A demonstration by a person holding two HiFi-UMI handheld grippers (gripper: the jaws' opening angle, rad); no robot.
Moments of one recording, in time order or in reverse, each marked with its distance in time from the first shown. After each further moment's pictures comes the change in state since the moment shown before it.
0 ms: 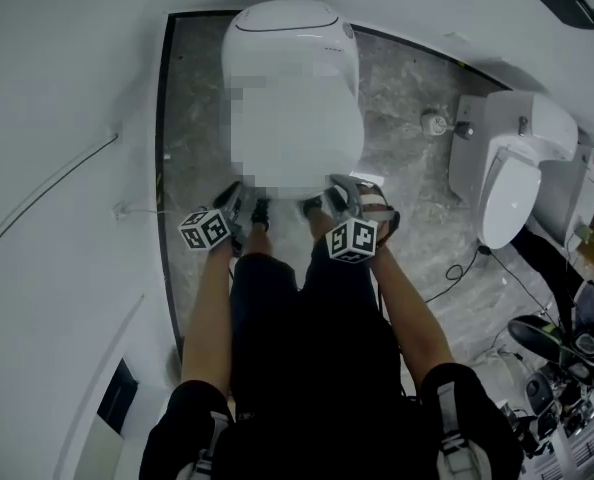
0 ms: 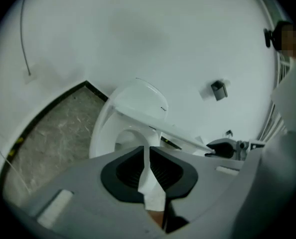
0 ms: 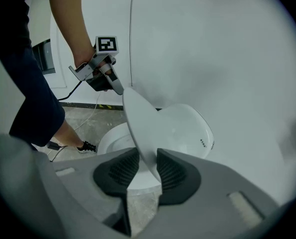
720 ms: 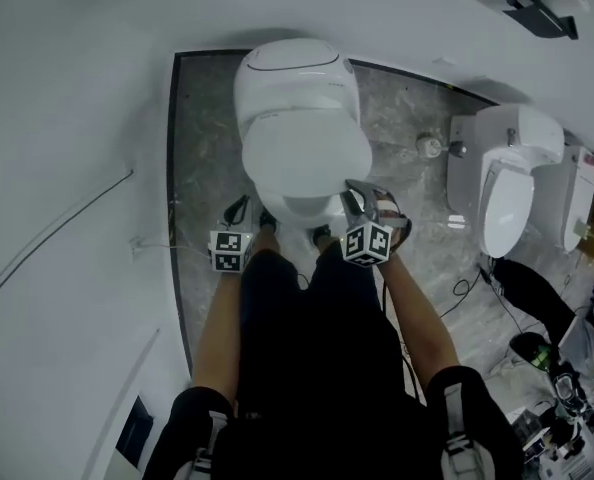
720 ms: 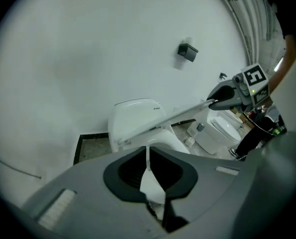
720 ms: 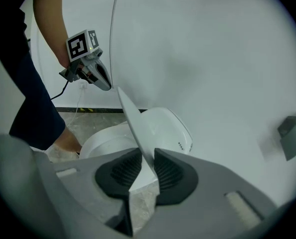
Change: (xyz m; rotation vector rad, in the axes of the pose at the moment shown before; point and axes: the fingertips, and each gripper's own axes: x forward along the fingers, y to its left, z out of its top) left arm -0.019 -0.019 0.079 0.709 0.015 0.147; right arm -0.014 -0.072 0.038 0.077 0.025 -0.162
